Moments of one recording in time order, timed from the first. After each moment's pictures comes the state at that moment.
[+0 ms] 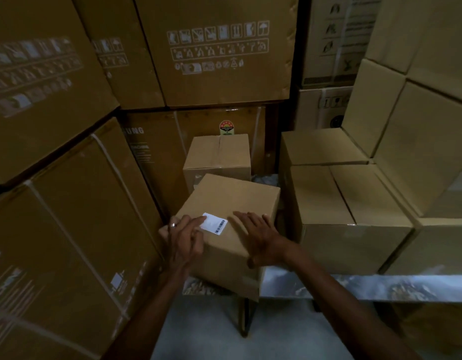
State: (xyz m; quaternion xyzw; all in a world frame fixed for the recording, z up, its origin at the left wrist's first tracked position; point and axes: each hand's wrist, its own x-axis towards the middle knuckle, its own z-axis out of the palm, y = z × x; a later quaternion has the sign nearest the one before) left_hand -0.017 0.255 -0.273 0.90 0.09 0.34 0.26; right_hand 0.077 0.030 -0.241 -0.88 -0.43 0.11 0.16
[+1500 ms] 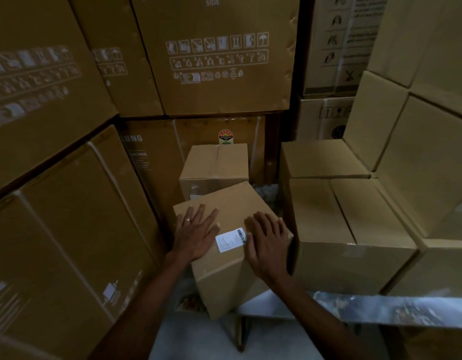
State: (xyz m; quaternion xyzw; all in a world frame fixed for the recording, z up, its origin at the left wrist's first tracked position) left_hand 0.057 0.251 -0.247 0.99 0.12 -0.01 0.06; right_hand 0.099 0.038 -0.297 -0.89 -0.26 -0.22 0.30
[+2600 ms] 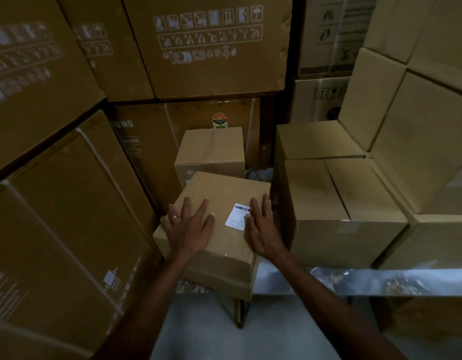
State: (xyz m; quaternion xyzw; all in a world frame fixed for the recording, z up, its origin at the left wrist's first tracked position) left_hand 0.029 0.233 -0.251 0.97 0.24 0.01 0.10; right_hand 0.094 0.040 -0.293 -0.87 -0.22 0.01 0.44
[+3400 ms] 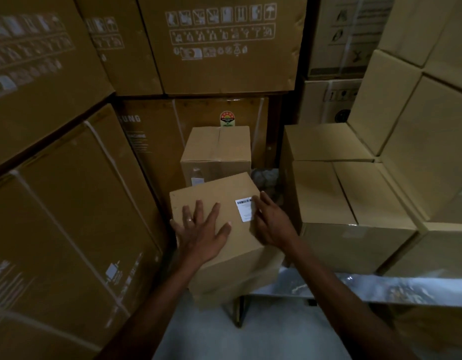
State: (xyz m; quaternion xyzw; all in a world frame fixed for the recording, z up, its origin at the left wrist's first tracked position) left_hand 0.016 0.213 -0.250 0.97 0.20 -0.04 0.09; right_hand 0.110 0.027 -0.250 -0.92 -0.27 0.05 0.28
